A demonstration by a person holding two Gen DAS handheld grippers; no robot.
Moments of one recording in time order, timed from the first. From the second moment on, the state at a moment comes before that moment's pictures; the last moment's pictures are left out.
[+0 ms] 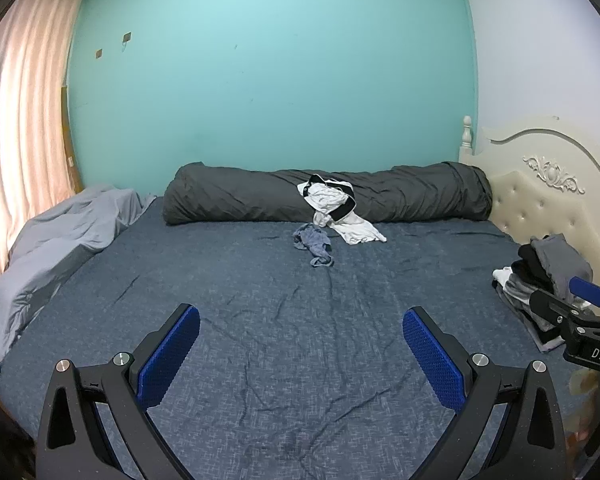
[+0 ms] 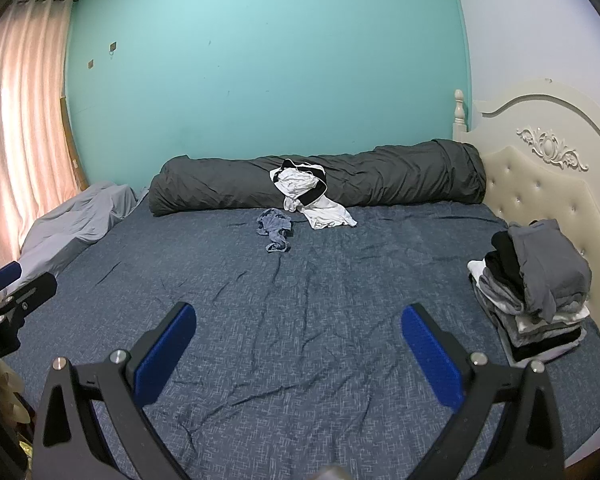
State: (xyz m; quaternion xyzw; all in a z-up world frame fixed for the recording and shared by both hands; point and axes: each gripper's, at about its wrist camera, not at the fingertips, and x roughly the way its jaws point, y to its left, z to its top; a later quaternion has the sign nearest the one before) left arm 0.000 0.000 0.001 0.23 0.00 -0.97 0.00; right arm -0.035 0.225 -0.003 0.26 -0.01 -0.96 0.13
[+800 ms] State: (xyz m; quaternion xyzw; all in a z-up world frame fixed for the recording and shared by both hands) left arm -0.002 0.001 0.008 0.23 0.00 -0.97 0.00; right arm -0.036 0.229 -0.004 0.26 -0.01 -0.96 0.13
